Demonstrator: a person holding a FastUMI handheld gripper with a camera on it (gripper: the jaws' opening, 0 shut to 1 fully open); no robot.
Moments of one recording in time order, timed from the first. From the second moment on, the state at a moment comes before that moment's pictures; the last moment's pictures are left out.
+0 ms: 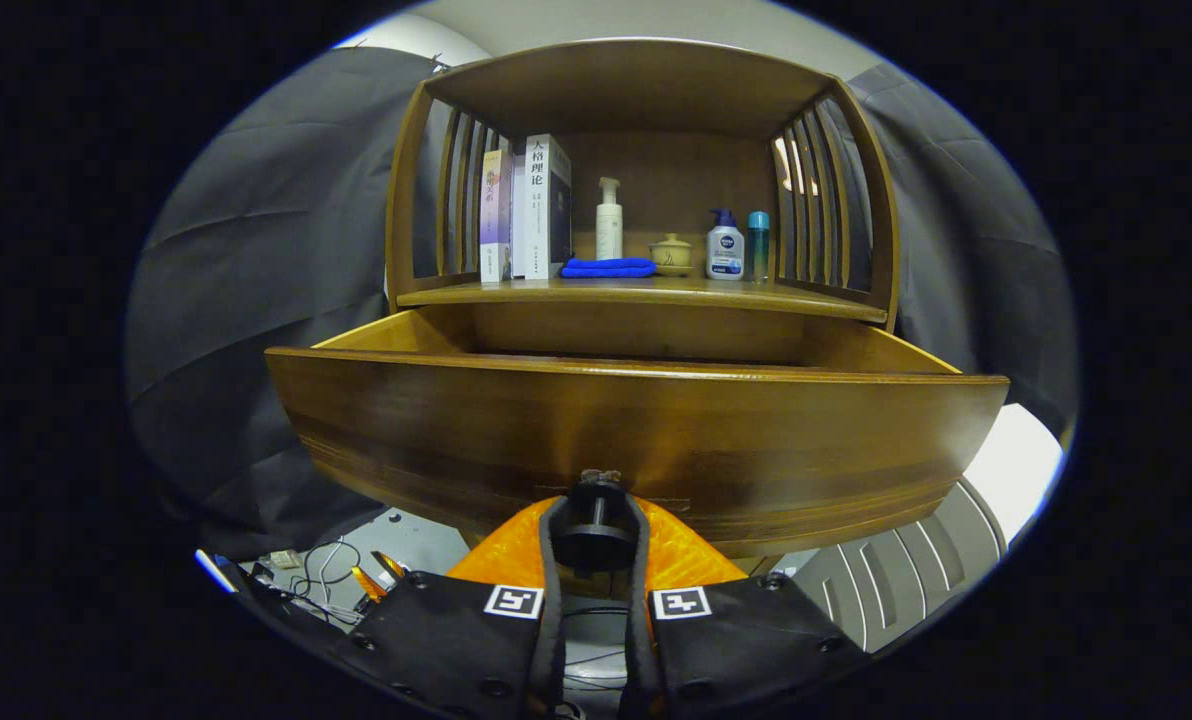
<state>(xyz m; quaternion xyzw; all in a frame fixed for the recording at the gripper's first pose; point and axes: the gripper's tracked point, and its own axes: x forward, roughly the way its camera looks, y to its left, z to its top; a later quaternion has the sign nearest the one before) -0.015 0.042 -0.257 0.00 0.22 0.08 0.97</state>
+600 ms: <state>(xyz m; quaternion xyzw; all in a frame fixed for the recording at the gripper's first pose) -0.049 0.033 -0.242 -0.02 0.24 0.10 0.97</state>
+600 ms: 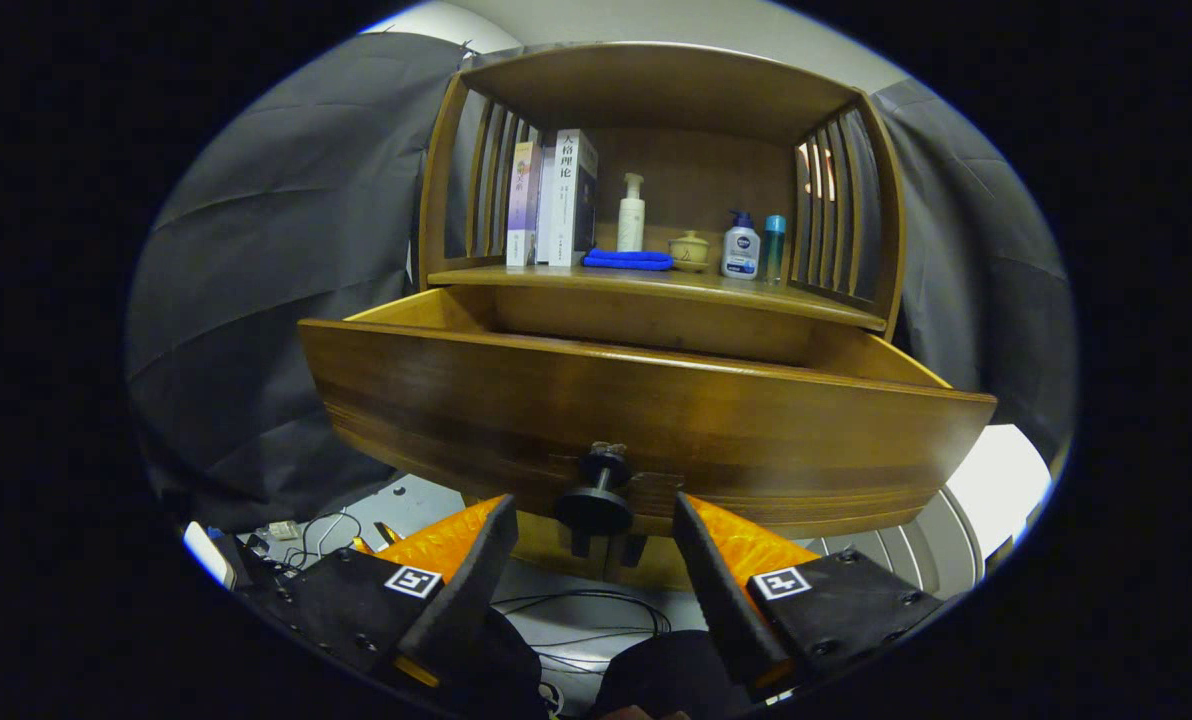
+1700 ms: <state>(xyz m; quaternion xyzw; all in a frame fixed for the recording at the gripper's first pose) 0.086 0.018 -0.165 0.05 0.36 0.09 0.93</state>
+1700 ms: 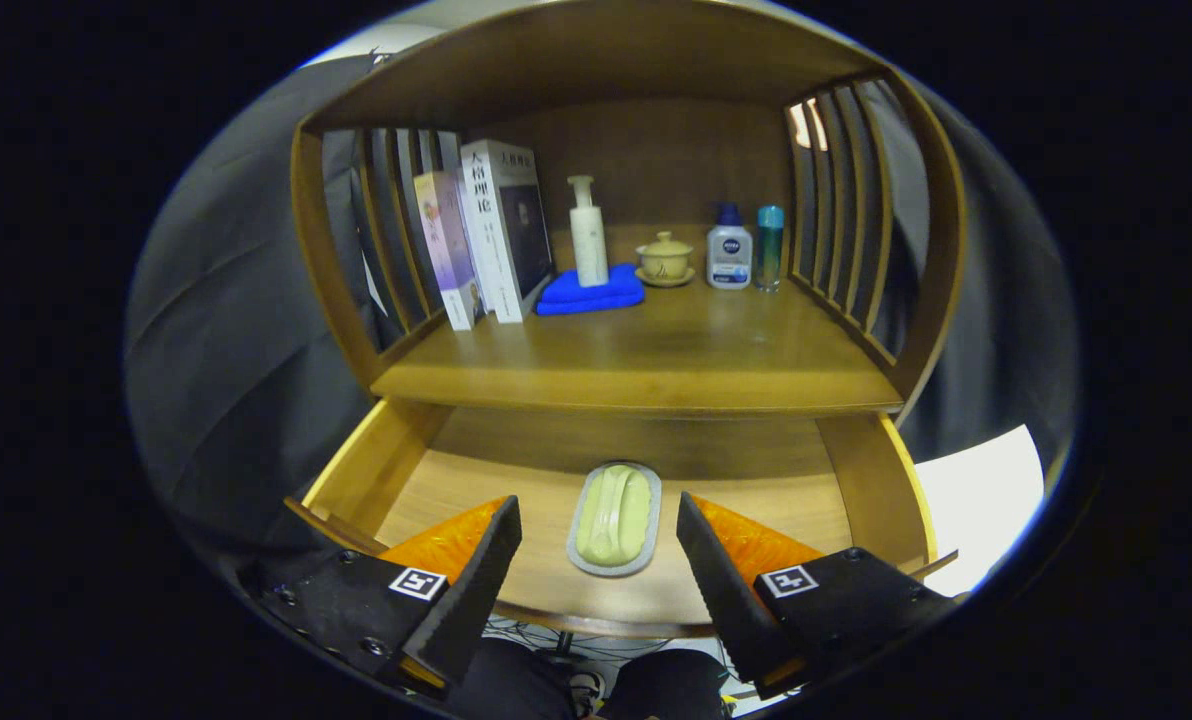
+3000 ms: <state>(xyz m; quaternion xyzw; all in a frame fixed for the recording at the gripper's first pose) 0.121 0.026 -0.267 0.06 0.51 0.06 0.85</state>
